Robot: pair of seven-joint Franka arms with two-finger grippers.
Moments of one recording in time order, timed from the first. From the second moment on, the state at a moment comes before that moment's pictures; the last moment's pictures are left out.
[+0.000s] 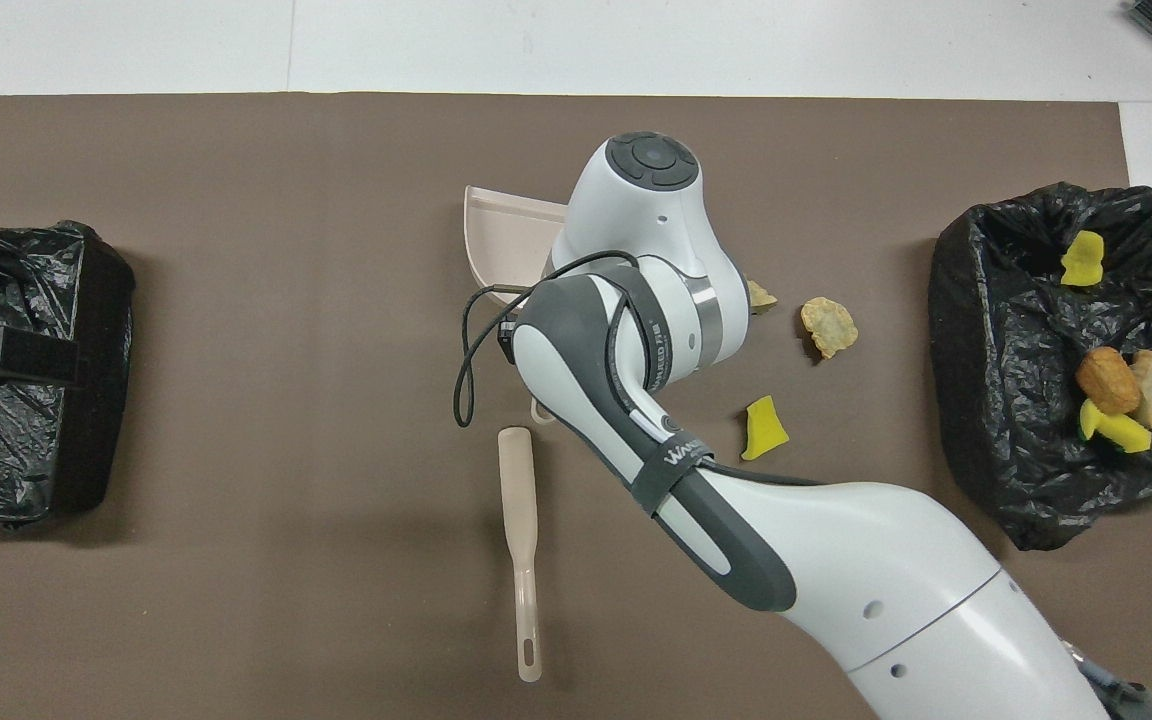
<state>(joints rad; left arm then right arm) 0.00 -0.11 -0.08 -1.62 -0.03 1.51 -0.03 0.45 0.71 0.09 -1.20 0.31 1.75 0.51</state>
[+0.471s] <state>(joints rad) 0.01 -0.11 -0.08 -1.62 -0.03 1.52 -0.03 0.46 0.68 0.08 -1.18 0.24 1.75 0.50</state>
